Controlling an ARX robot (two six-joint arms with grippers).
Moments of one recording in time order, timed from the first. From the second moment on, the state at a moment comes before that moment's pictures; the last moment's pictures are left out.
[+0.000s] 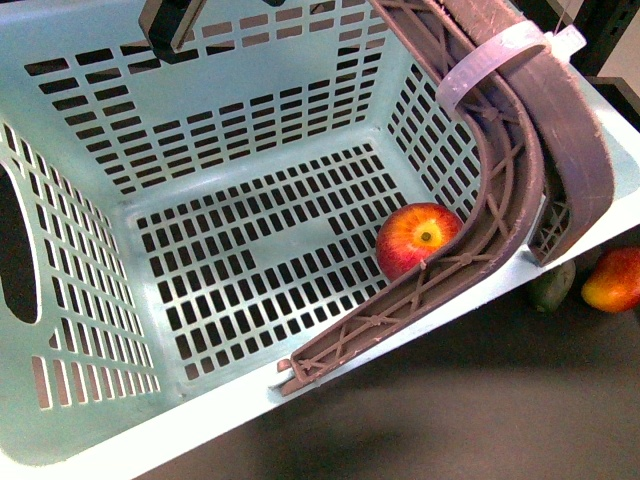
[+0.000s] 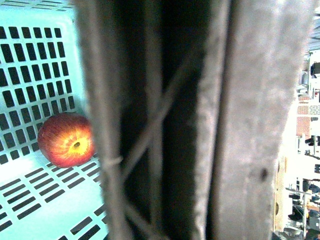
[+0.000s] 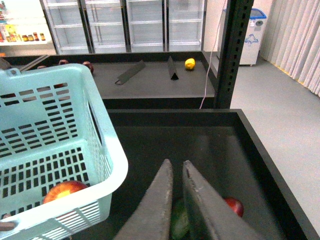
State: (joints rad) left arm -0.55 1.61 1.10 -0.01 0.27 -1.01; right arm 0.00 0.01 0.02 0.00 0.00 0.00
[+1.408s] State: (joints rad) left arm -0.39 1.65 1.10 0.13 -0.13 -1.29; right arm 0.00 0.01 0.02 0.00 0.00 0.00
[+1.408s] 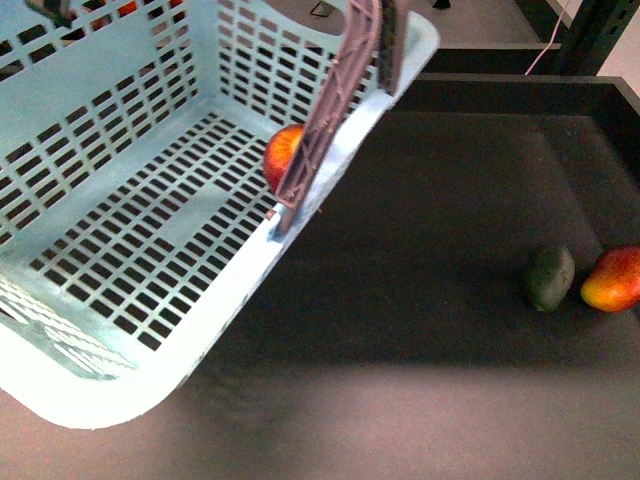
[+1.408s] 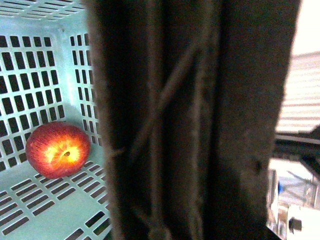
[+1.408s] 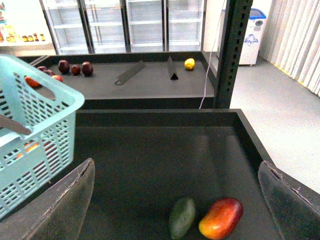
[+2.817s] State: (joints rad) left arm 0.03 1.89 0.95 0.25 -0.08 -1.53; right arm 0.00 0.01 0.02 0.00 0.00 0.00
